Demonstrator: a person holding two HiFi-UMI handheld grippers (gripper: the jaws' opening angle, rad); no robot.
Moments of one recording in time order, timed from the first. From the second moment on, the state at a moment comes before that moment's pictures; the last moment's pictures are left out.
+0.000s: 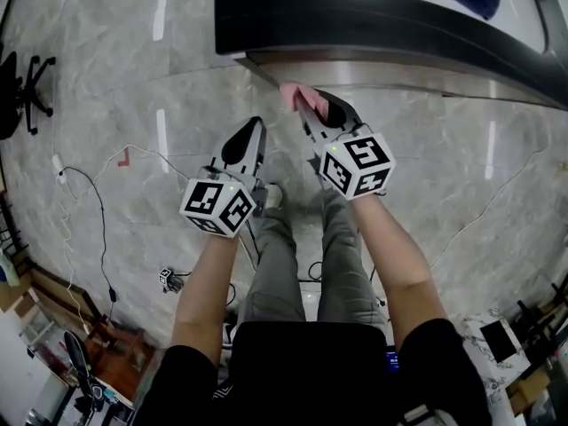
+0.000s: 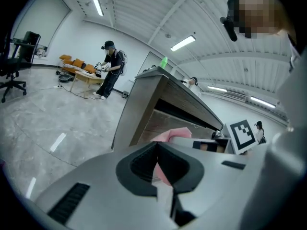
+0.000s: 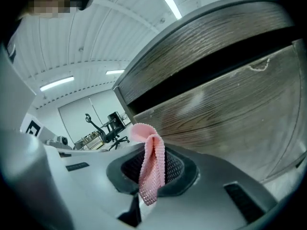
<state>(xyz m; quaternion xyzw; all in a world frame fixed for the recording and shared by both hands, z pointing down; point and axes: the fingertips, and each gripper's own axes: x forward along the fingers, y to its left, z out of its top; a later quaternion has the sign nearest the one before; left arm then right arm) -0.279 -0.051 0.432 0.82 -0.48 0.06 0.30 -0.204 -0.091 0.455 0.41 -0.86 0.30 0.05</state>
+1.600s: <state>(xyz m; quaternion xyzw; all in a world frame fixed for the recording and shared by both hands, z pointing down) -0.082 -0.091 0.464 0.86 -0.39 0.08 0.31 0.017 -0.128 0.489 0.52 -0.79 0.31 0.05</state>
